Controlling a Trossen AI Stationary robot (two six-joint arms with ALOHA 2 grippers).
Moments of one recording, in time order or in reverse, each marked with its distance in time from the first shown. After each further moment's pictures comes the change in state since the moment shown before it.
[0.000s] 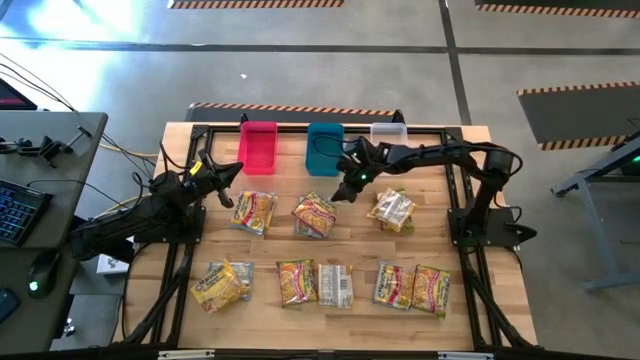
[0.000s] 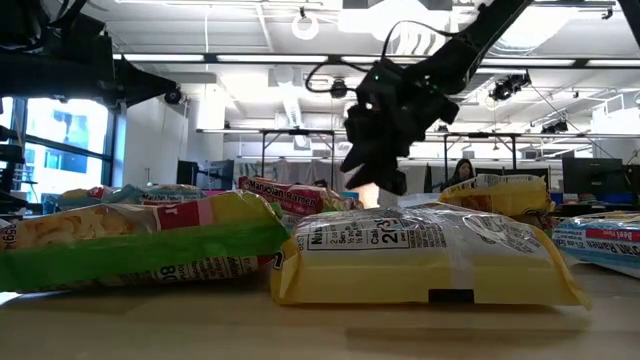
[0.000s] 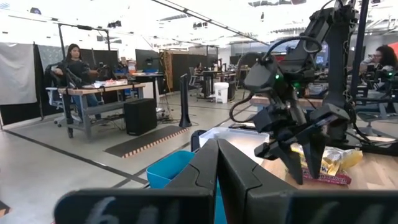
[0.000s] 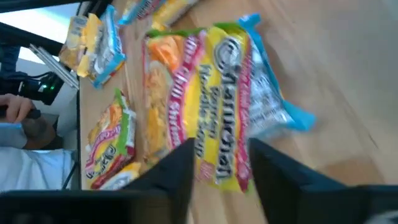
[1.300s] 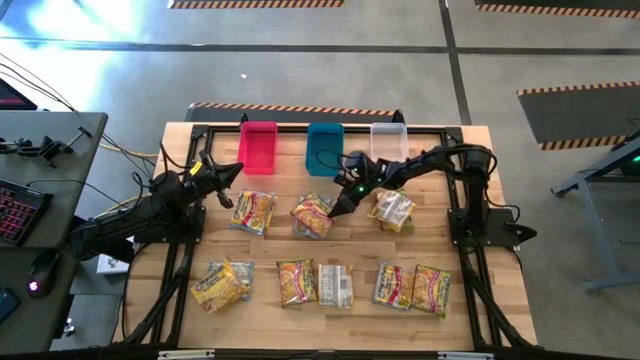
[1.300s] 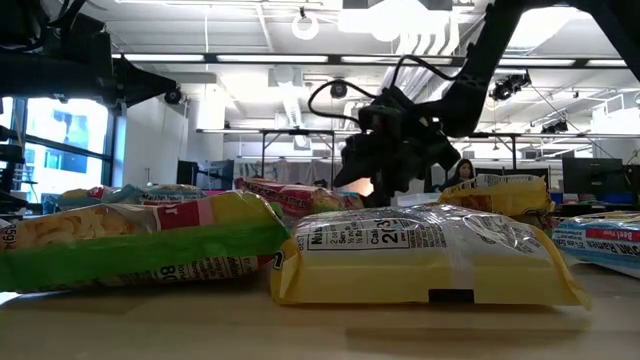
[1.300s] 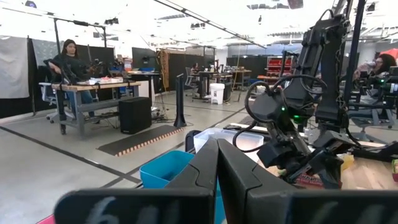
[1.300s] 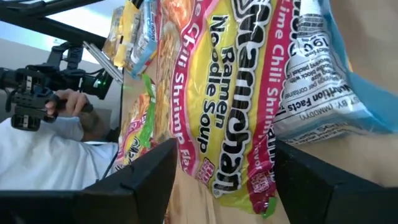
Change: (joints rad) left arm -0.002 0.000 0.000 0.001 0.011 -0.035; right arm 0.049 0.166 -0.148 0.496 -0.166 0.209
